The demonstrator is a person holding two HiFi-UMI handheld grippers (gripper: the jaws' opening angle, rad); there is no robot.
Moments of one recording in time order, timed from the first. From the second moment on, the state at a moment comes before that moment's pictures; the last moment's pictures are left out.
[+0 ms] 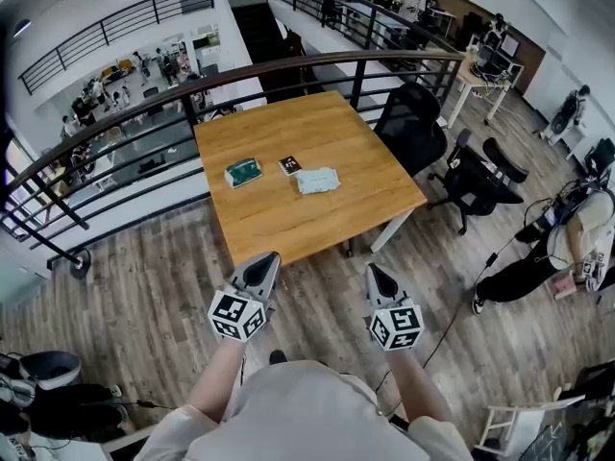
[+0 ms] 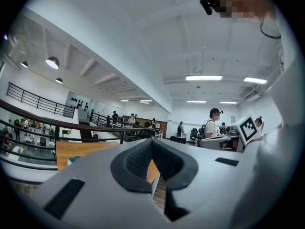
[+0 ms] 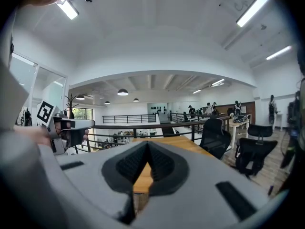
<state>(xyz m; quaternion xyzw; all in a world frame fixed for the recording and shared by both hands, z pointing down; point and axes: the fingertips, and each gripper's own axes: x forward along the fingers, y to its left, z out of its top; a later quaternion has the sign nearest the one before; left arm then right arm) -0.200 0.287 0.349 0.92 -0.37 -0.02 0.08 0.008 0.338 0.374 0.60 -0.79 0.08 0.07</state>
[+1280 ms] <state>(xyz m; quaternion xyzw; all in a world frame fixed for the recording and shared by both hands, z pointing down) -0.238 0.236 0.374 0.94 -0.33 -0.01 0.10 -0.038 0.309 0.393 0.64 -0.76 0.09 0.07</state>
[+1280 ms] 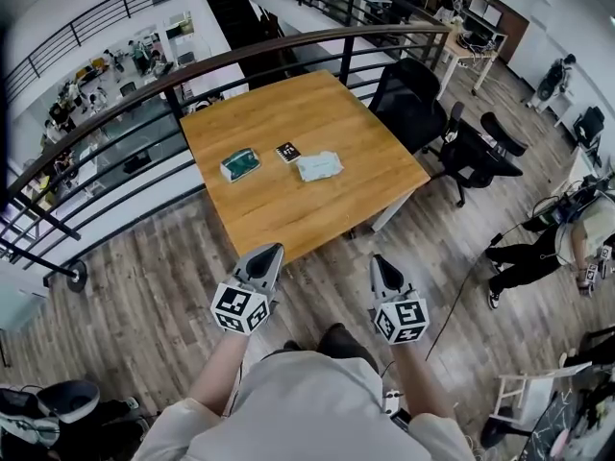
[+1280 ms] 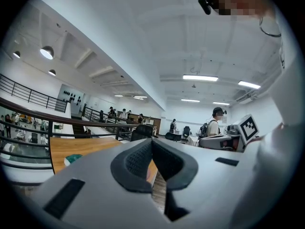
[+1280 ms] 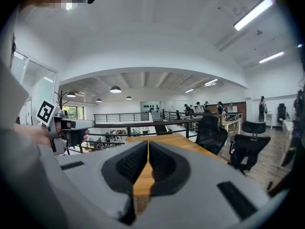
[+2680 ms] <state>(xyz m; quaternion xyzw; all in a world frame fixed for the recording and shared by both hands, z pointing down) -0.094 0.069 0.407 0.89 -0.43 0.01 0.12 0.119 0.095 0.421 0.54 -0.83 0.10 0.09</state>
